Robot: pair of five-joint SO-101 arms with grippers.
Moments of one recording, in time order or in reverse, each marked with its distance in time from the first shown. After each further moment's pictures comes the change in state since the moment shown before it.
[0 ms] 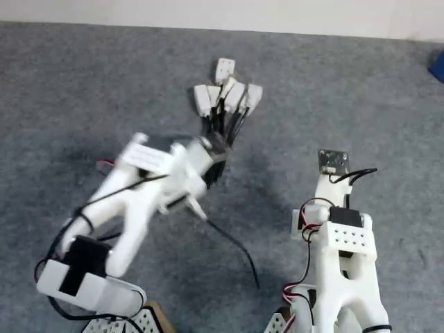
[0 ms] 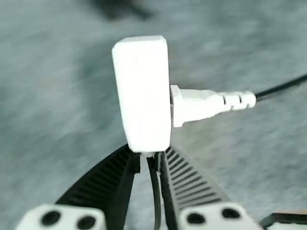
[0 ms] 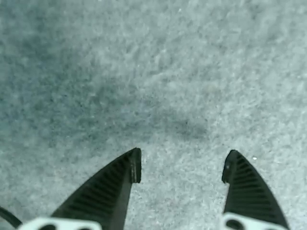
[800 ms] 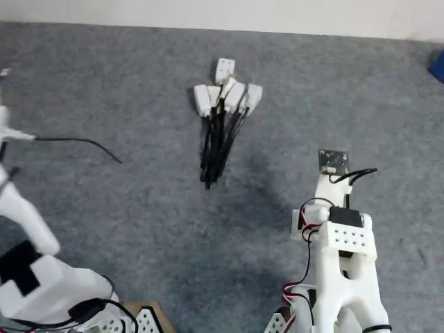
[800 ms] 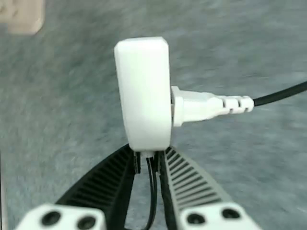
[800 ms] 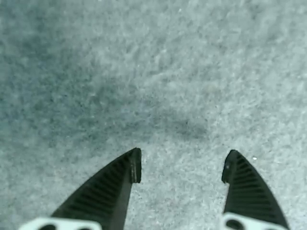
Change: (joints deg) left arm -57.6 3.2 -31.1 -4.2 -11.3; right arm 0.0 0.0 0.0 0.0 0.0
